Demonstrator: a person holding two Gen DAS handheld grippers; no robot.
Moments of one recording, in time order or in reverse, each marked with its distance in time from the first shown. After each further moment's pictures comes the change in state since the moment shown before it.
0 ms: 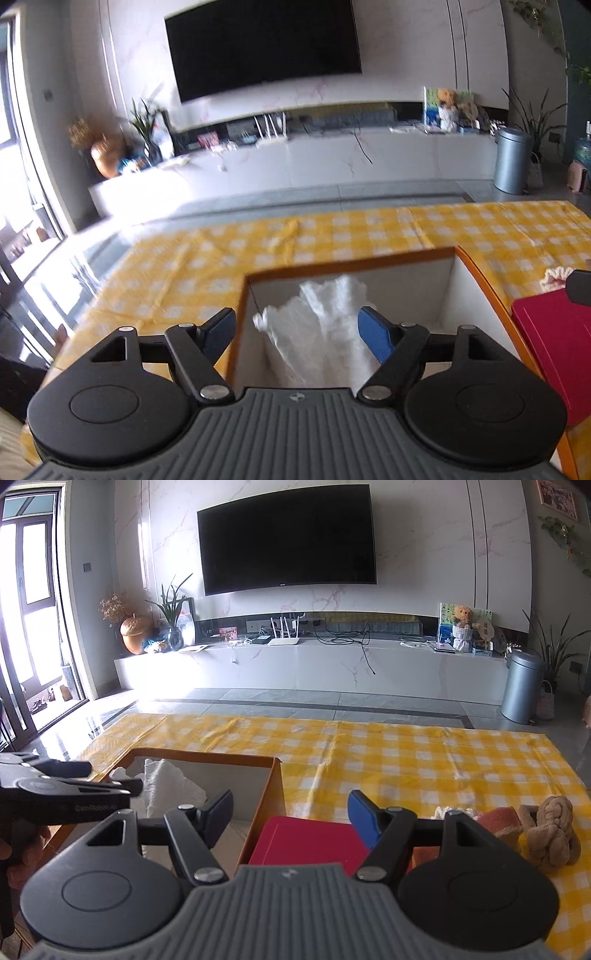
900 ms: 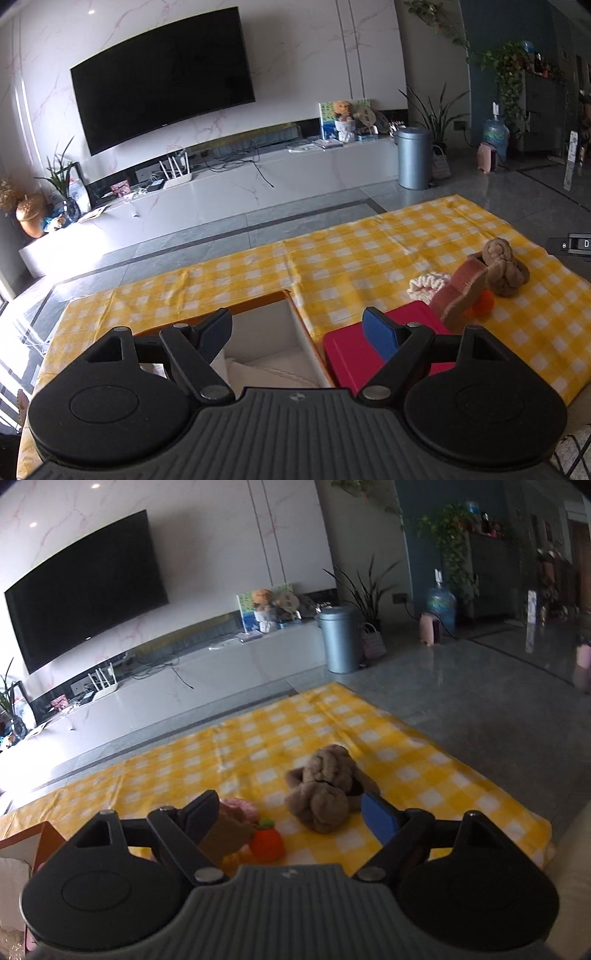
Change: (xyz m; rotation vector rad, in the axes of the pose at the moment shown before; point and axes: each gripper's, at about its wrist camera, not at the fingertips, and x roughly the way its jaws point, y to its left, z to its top) left arm -0.055 -0.102 0.035 0.177 -0.010 -0.300; right arm -0.077 -0.203 -0.034 0.432 -0.015 -0.463
